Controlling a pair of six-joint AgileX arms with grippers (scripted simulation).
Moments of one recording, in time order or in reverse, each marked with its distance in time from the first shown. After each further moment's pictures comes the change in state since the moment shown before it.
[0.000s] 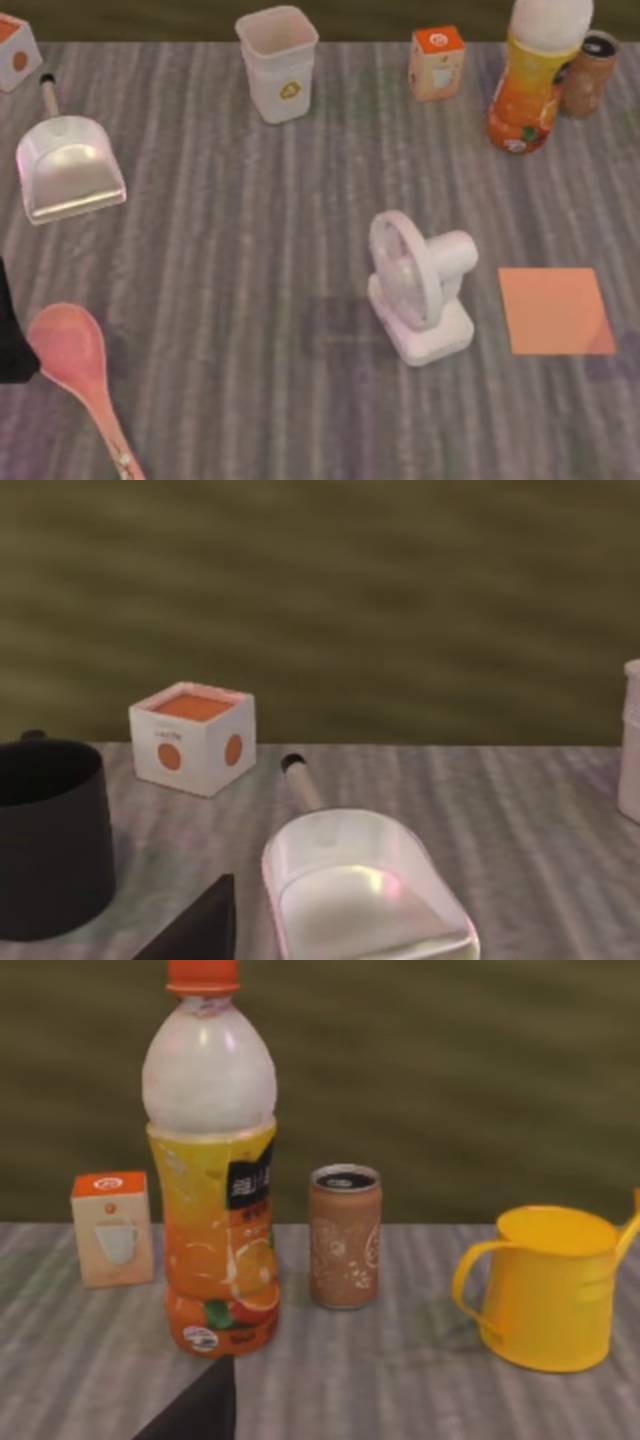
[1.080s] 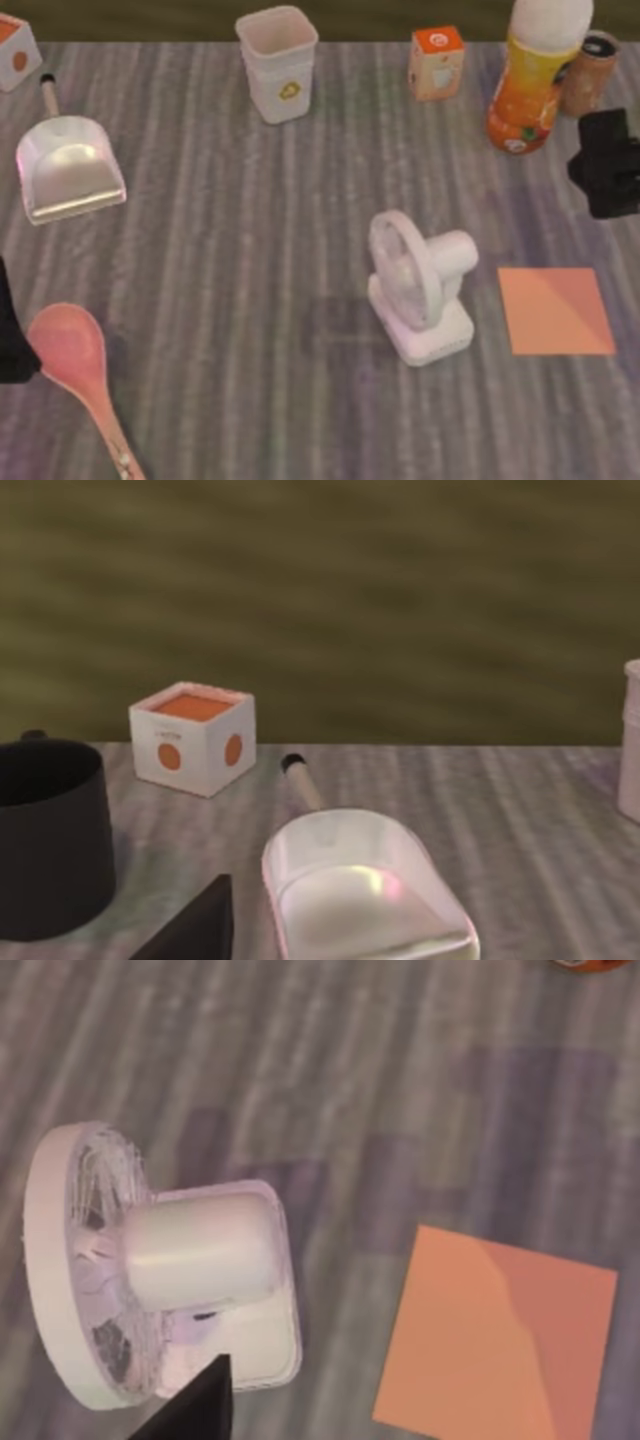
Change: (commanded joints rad) left arm 0.000 0.000 0.000 0.000 0.000 0.000; right arm 0.376 1.187 1.172 -0.867 0.002 0.149
